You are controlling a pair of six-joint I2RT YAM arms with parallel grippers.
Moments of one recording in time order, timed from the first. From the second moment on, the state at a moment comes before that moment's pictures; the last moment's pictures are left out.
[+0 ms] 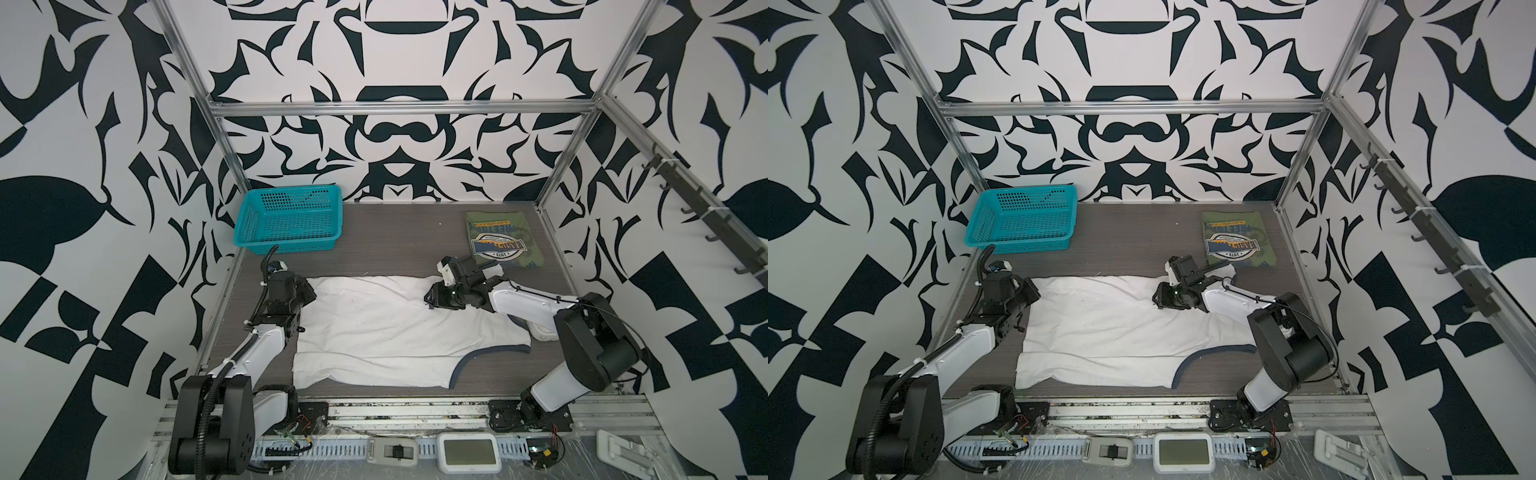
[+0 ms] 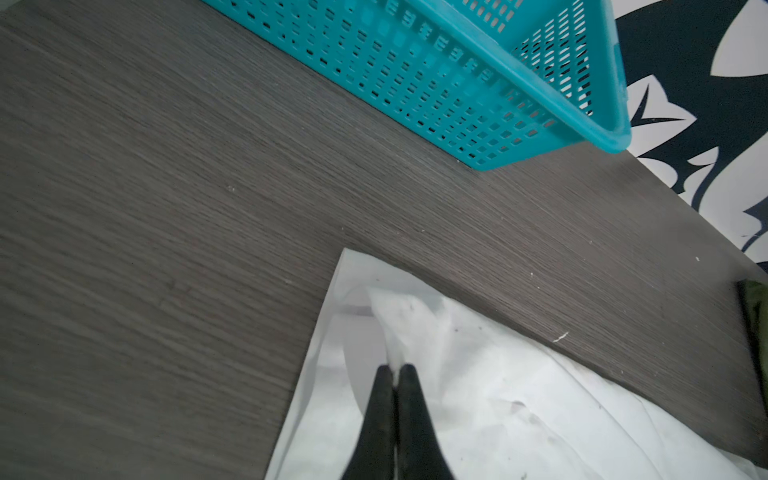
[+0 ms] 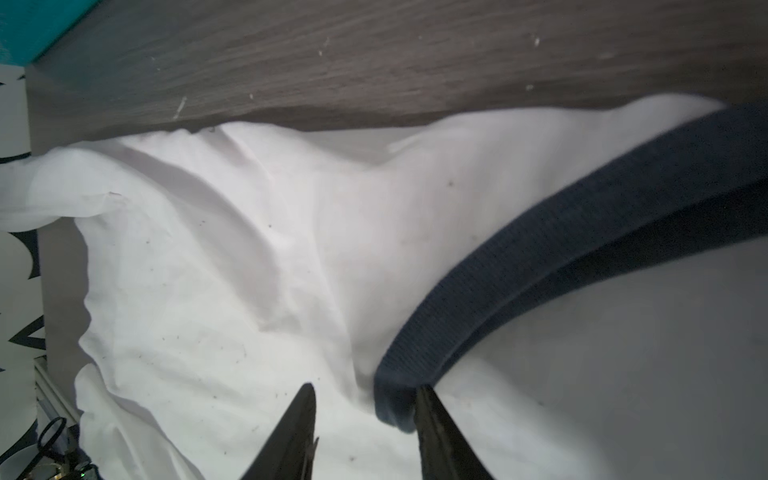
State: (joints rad) left arm -0.05 1.15 0.44 0.07 -0.03 -0.57; right arm 0.50 1.61 0.83 -0.20 -0.31 0.58
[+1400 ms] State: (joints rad) left arm -0.04 1.00 0.62 -0.39 -0.15 -0.79; right arm 0.51 1.38 0.86 -0.49 -0.14 0.54
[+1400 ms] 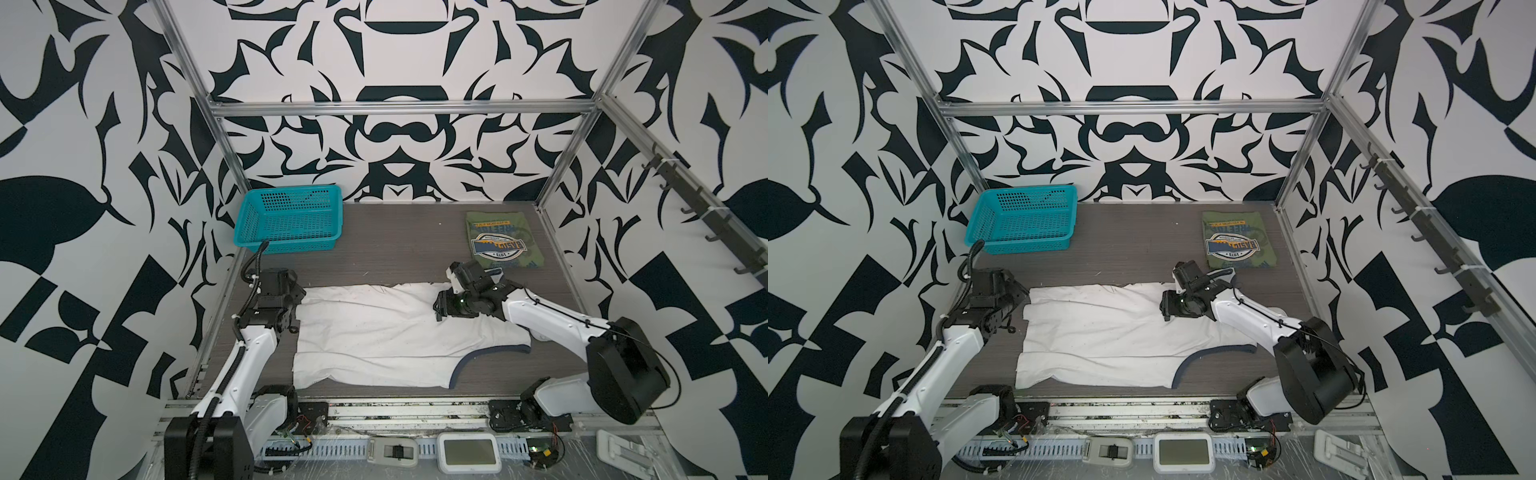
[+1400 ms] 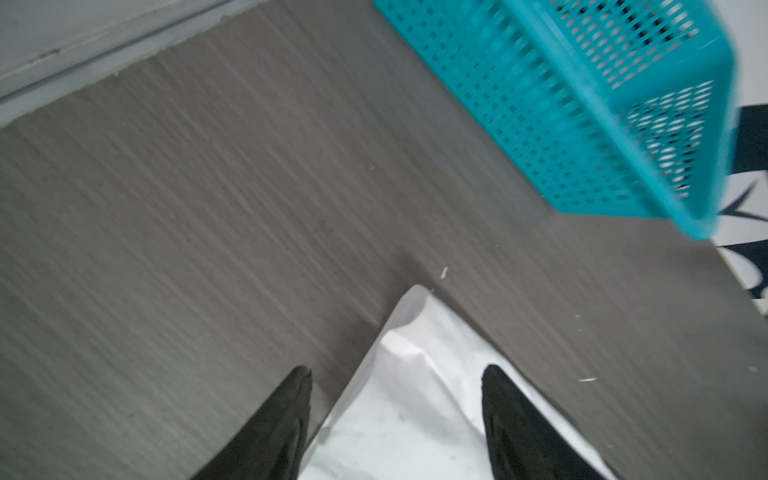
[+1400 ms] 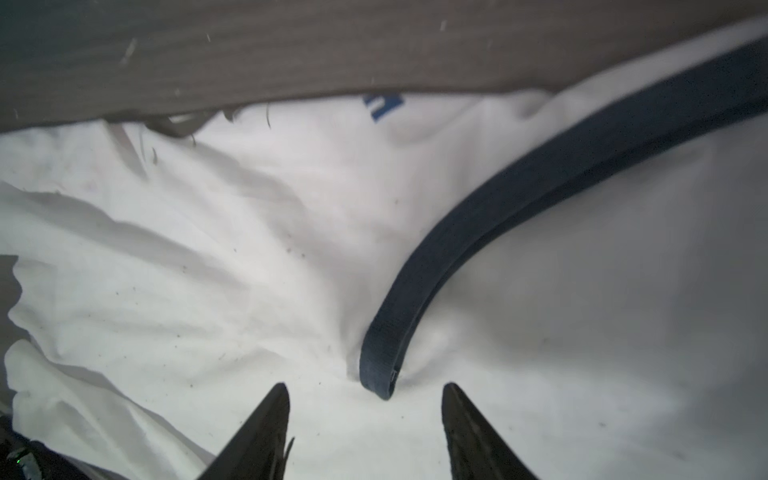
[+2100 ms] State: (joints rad) left arm -0.05 1.54 0.72 -0.20 0.12 -0.83; right arm 0.11 1.79 1.08 -0.50 -0.12 0.56
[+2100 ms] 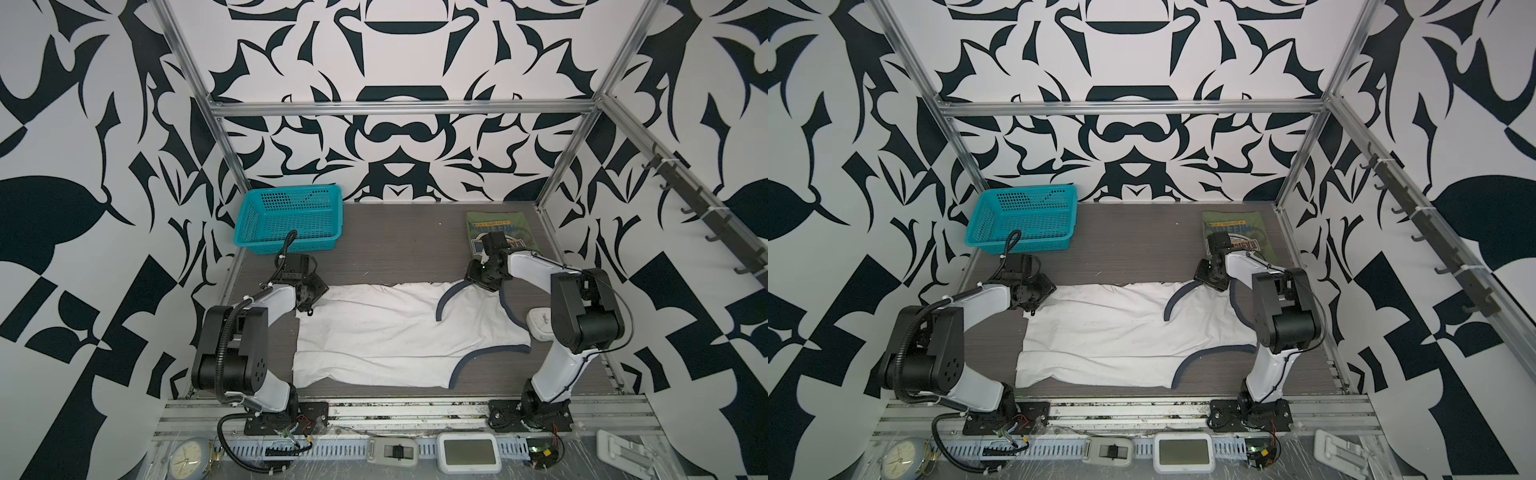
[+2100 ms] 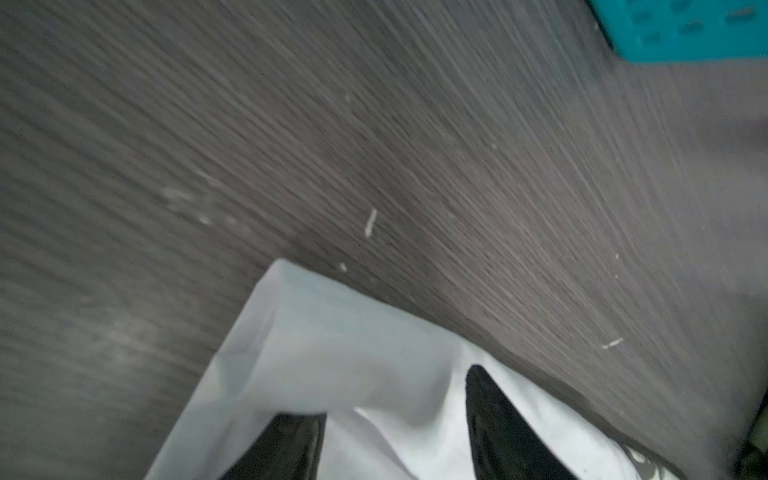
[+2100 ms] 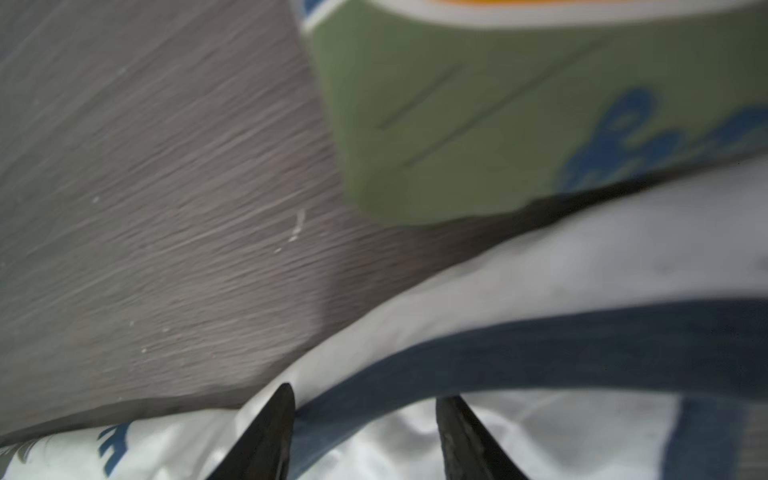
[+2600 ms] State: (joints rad) left arm 0.03 1.46 0.62 -0.12 0.12 -0.89; right arm 0.04 1.72 0.97 -0.46 -0.08 0.61
